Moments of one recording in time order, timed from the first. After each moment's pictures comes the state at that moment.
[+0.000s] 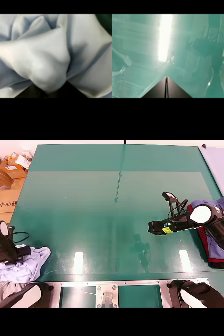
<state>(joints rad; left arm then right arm) 0.39 -1.10 0.61 1.82 -1.33 -1.72 0.19 -0.96 0.79 -1.23 1.15 1.64</state>
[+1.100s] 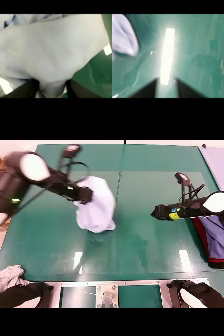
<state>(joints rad) -0.46 -1.28 1.44 1.29 -1.21 -1.59 0.12 -0.96 0.96 -1.22 1.13 1.65</state>
